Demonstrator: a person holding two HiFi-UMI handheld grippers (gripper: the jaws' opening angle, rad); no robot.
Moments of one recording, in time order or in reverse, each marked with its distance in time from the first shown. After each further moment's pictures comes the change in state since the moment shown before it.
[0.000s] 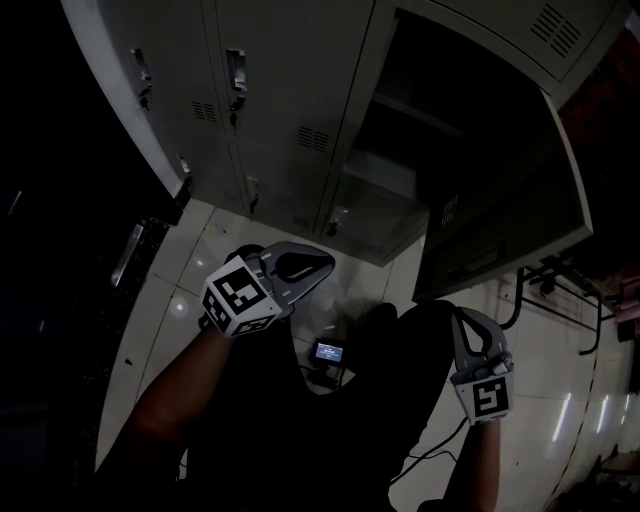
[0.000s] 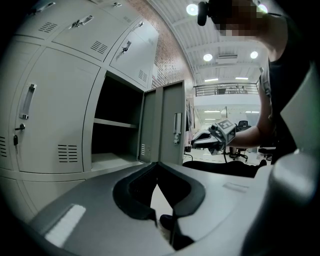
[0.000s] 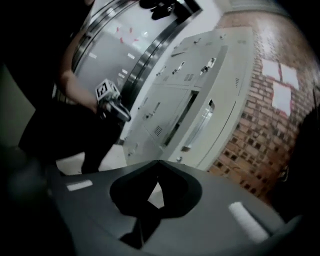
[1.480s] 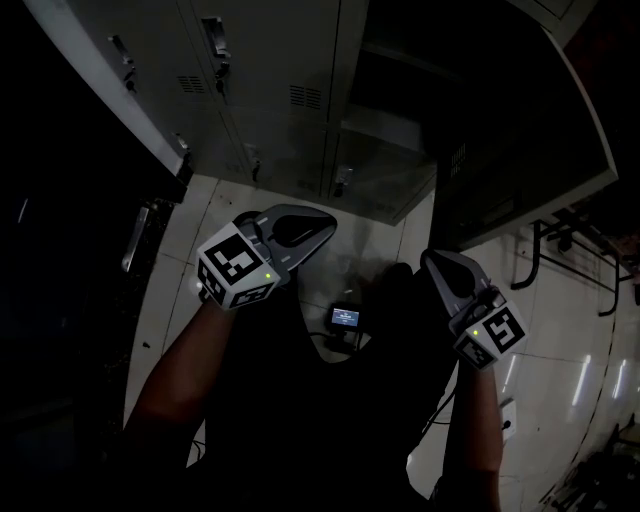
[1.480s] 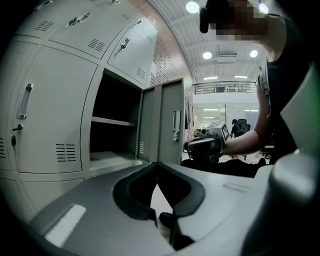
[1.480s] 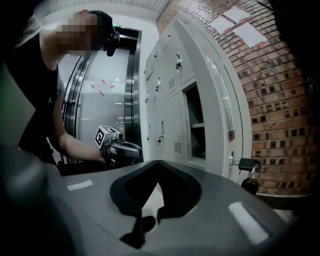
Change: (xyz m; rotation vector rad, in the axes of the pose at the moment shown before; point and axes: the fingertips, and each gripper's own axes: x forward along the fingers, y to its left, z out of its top) left arm 0.000 -0.003 -0.001 0.012 0.023 -0.012; right arm 0.047 0.034 0.033 0.510 -0.252 0.264
